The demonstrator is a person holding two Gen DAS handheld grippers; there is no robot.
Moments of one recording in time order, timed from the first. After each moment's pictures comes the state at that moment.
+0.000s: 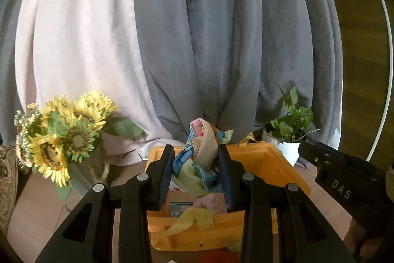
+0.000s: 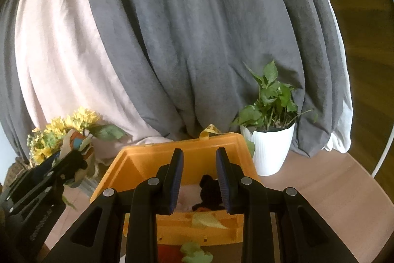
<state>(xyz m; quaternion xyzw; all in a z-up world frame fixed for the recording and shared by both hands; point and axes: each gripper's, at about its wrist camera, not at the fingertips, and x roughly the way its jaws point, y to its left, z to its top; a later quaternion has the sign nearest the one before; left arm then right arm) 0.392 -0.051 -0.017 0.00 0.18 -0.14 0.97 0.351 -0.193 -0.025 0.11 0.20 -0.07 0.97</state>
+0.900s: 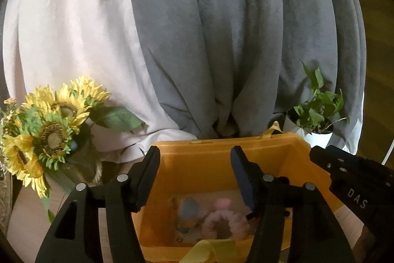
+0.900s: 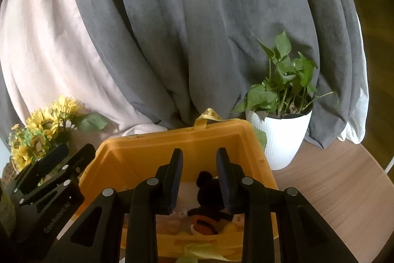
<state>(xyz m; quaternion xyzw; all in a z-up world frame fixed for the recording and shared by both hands) 0.458 -0.062 -0.051 0.02 0.22 -0.12 0.97 0.416 -0.205 -0.059 0.12 0.26 -0.07 0.96</state>
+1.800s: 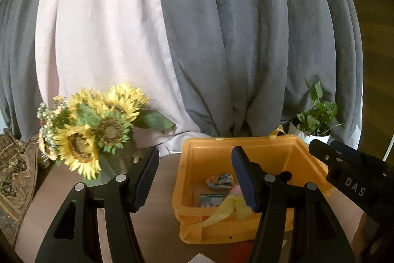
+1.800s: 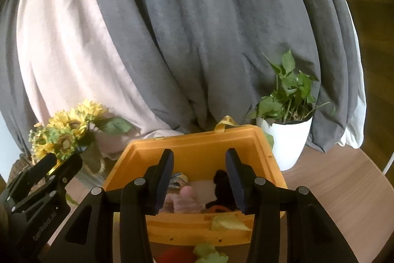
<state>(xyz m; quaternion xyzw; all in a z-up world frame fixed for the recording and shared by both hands) 0.387 -0.012 -0.025 0.01 0.19 -0.08 0.98 0.370 -0.173 -0.034 0.11 0.22 -0.04 0.97</state>
